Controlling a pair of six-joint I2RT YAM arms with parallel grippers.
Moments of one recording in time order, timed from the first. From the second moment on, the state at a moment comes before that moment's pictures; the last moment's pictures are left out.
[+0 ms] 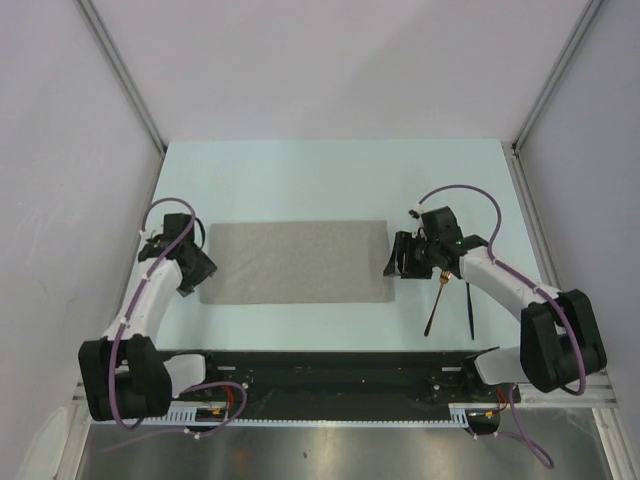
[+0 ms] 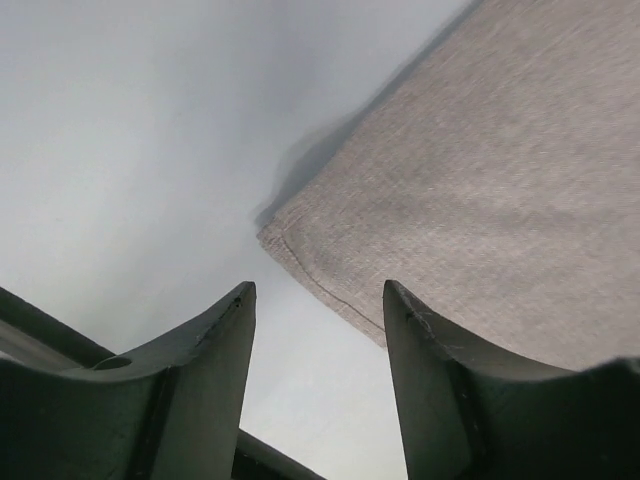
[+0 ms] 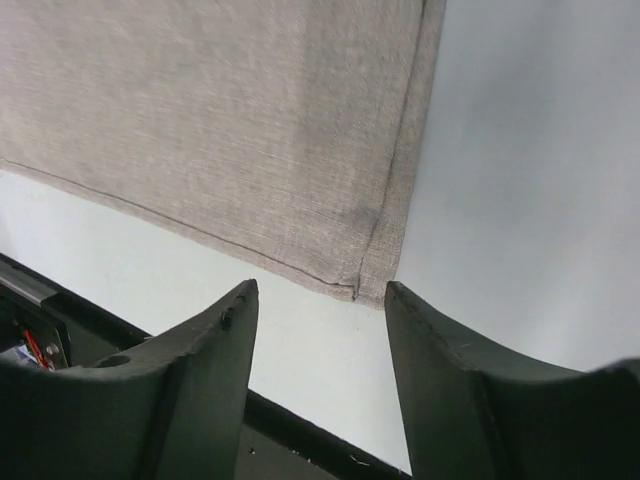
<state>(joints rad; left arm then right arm) 0.07 1.19 0.79 -0.79 -0.25 -0.69 0.36 1.38 0.79 -0.41 -0.32 0.44</state>
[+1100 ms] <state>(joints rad) 0.11 1.35 0.66 -0.56 -0.07 -0.66 0.36 1.54 0.69 -0.21 -0.42 0.47</state>
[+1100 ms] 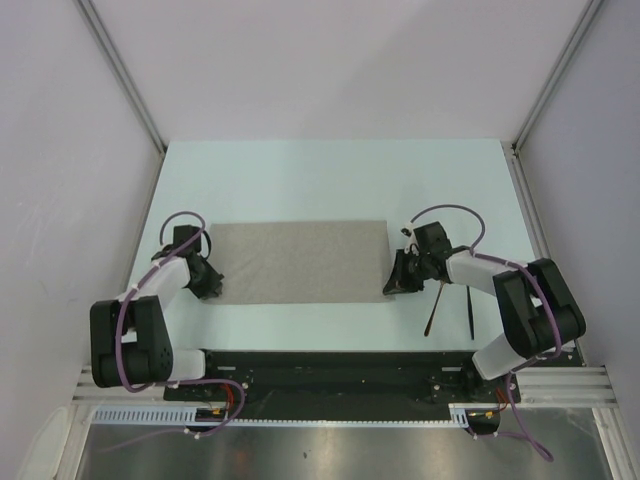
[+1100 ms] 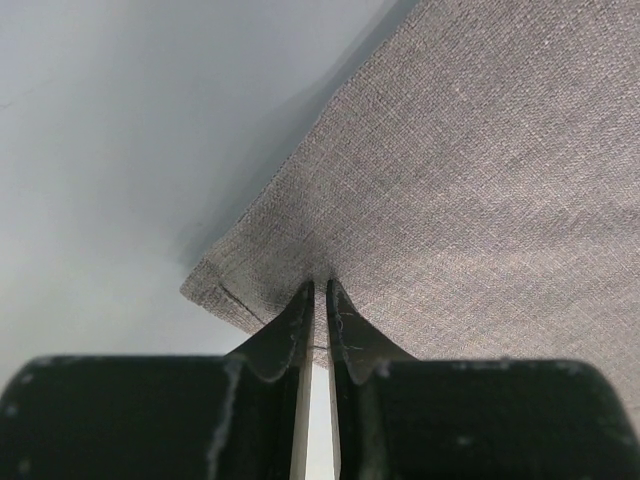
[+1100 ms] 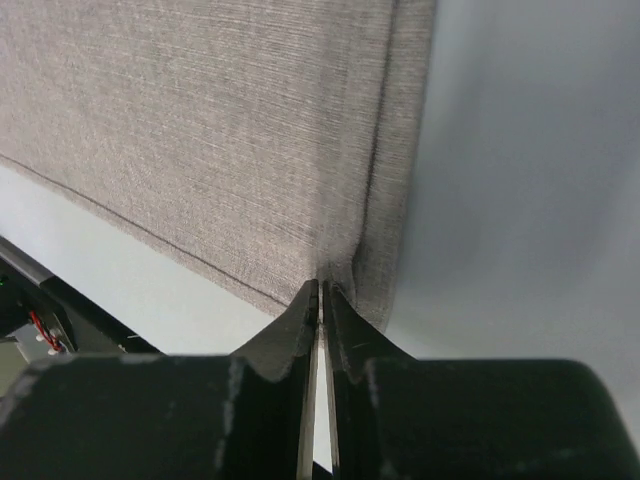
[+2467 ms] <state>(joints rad) -0.21 0.76 0.72 -0.54 0.14 -0.53 0.52 1.83 1.12 -0.38 0.19 0.49</state>
